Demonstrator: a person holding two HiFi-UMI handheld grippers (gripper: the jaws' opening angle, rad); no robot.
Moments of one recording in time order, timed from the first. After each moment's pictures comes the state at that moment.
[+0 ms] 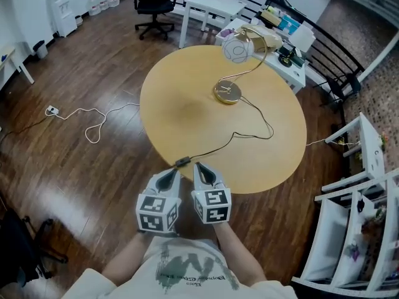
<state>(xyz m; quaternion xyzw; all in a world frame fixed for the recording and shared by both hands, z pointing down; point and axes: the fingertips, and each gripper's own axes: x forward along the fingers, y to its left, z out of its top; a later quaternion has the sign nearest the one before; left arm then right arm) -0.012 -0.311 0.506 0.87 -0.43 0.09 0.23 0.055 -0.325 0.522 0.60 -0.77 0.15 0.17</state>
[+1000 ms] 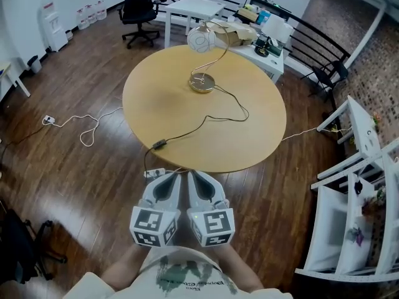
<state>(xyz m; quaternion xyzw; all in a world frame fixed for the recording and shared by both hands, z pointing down) 0.063 -0.175 0.422 0.90 -0.40 0.04 0.16 0.102 -0.168 0.418 0.61 -0.78 0.08 0.07</state>
